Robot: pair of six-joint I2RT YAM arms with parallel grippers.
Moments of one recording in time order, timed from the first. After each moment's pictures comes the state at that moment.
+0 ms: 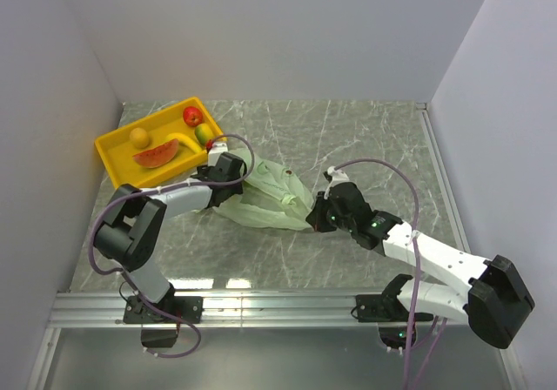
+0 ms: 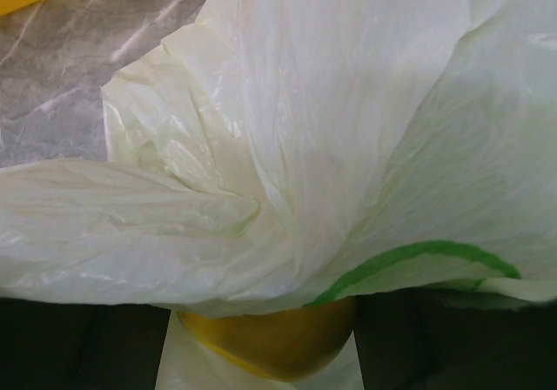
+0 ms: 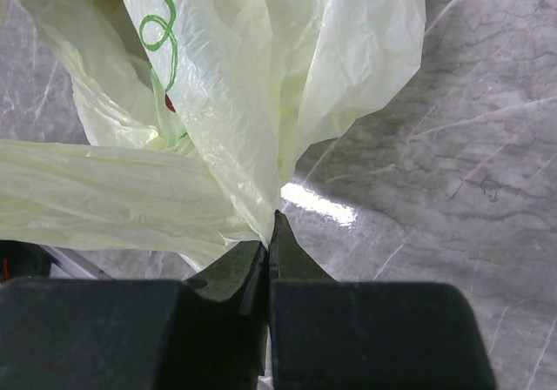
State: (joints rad) left arm -0.52 1.67 0.89 -0.11 -0.52 -0.56; right arm 0.72 1.08 0.59 -0.18 0.01 0.59
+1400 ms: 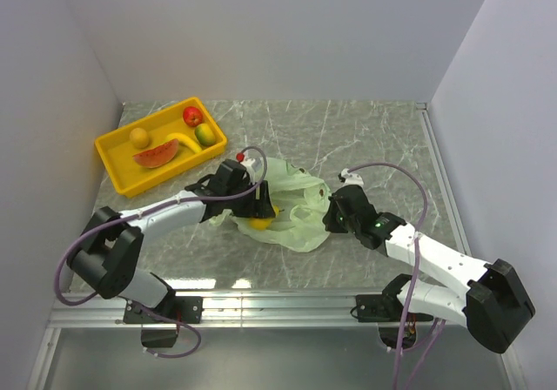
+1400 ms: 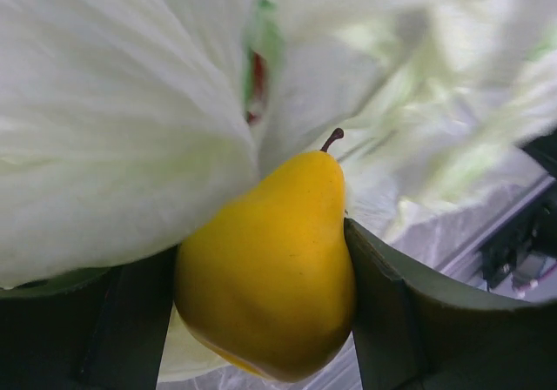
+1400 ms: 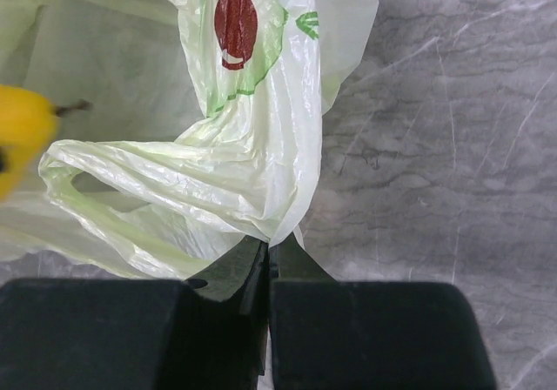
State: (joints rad) left arm -0.62 1.45 0.85 -0.18 0.27 -0.52; right arm 0.66 1.06 0.55 -0.26 0.16 0.62
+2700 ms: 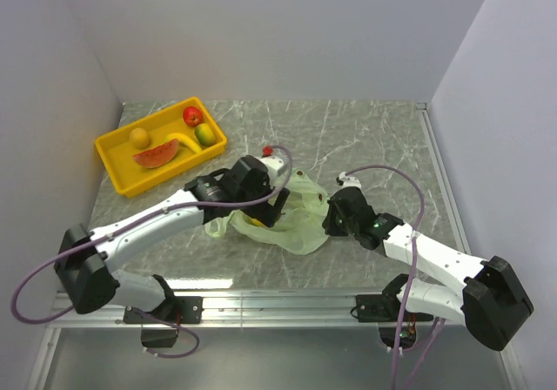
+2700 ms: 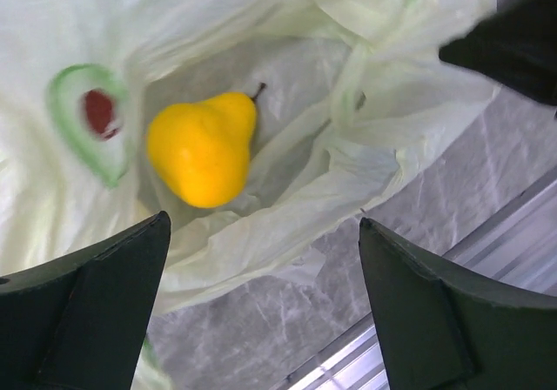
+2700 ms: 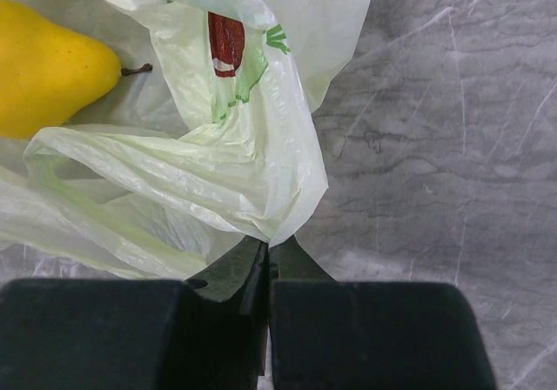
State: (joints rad) left arm -0.86 1.33 1.11 -0.58 -0.07 -0.25; right arm 0.66 1.08 0.53 -0.27 0.13 0.61
